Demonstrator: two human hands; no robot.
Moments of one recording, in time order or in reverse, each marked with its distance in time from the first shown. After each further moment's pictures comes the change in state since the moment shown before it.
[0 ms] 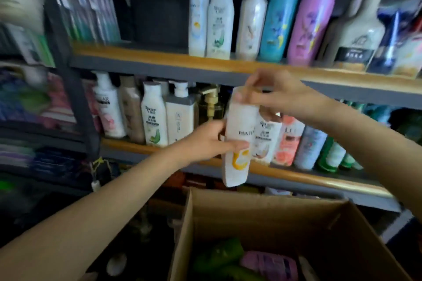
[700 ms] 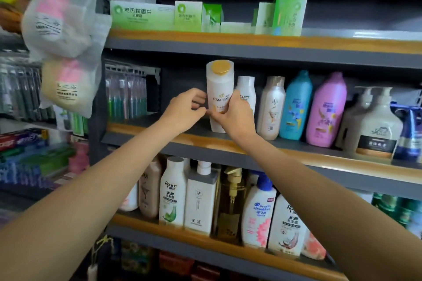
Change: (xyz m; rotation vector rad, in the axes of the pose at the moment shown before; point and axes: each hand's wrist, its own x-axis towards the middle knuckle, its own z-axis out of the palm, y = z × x) left_hand 0.054 0.073 -0.182 0.488 0.666 0.171; right_hand 0.182 -0.055 0.056 -0.310 0.555 -0.230
